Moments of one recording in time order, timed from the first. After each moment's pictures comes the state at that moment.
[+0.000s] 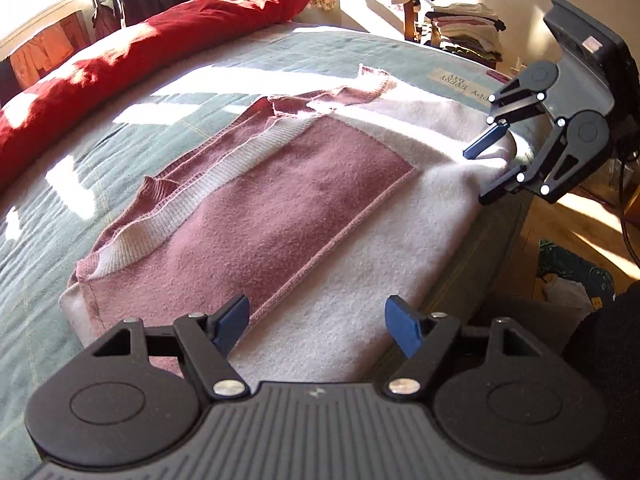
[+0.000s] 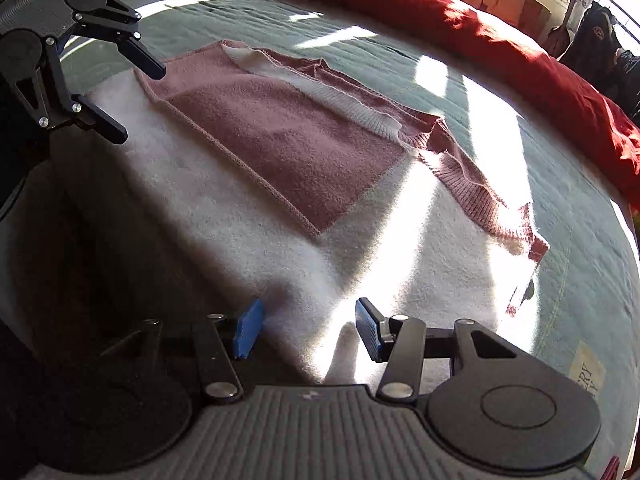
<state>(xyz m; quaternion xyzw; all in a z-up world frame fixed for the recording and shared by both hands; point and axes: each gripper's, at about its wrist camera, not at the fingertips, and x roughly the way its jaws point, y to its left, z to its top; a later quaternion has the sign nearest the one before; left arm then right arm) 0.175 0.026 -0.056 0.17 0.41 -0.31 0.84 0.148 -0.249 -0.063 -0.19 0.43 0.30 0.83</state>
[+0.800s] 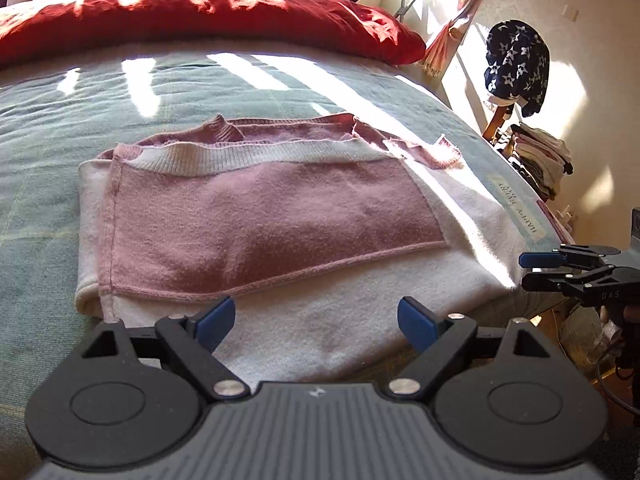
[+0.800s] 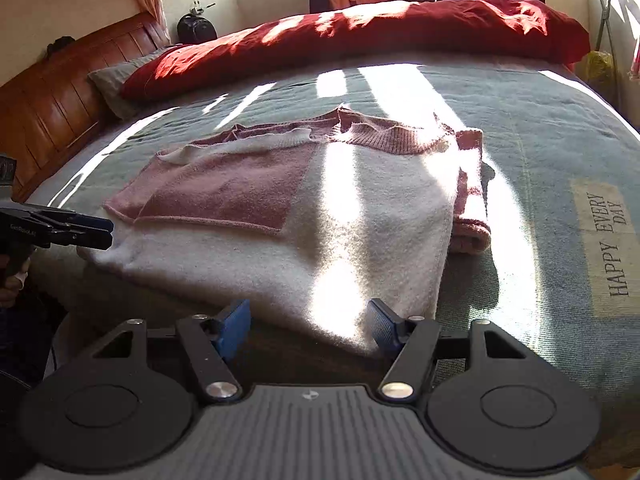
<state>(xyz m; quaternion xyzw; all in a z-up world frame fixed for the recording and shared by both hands) 0.171 0.049 -0.050 -0.06 0.42 -0.22 0.88 0.115 -0.312 -0.057 0.06 0.39 0.24 0.89</state>
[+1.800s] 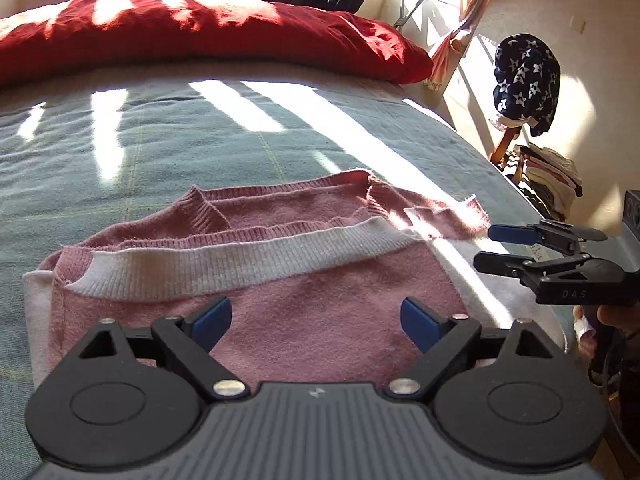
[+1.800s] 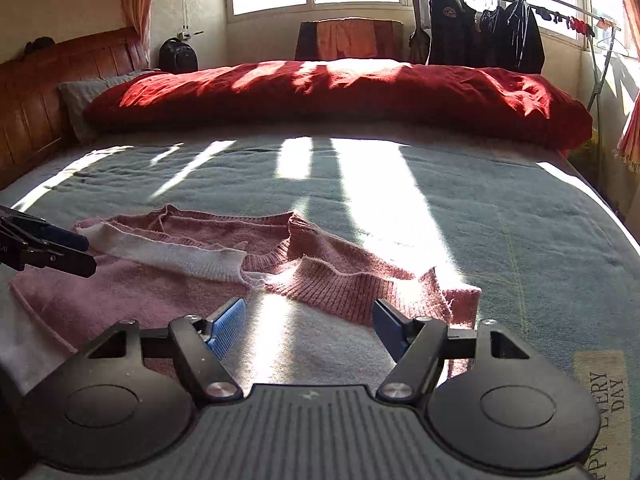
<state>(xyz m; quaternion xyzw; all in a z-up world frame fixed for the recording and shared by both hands) 0.265 0.020 -0.058 -0.06 0.41 -0.25 0.87 0.243 -0.273 -0.054 -0.03 0.32 0.20 0.92</state>
